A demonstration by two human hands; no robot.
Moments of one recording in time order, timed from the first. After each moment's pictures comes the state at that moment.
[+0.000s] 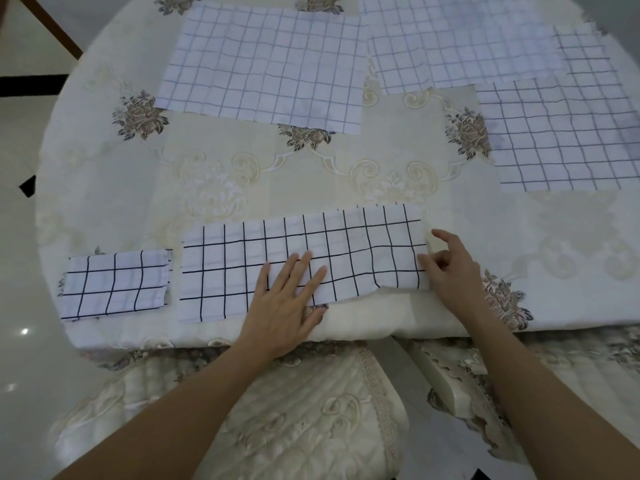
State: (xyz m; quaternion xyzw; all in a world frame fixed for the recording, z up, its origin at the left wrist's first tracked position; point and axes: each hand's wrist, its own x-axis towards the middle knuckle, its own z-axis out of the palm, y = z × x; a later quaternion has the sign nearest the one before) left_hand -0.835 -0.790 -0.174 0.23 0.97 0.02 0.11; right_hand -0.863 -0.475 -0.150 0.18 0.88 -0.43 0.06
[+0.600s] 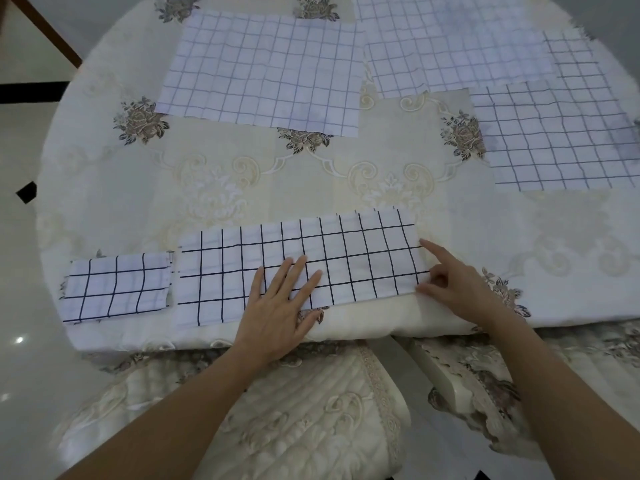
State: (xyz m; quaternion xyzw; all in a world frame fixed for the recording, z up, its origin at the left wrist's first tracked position) left_hand -0.829 -0.801 -0.180 0.23 0.97 0.01 0.11; right_hand -0.853 -0.451 -0.140 0.03 0.91 -0.36 0.22
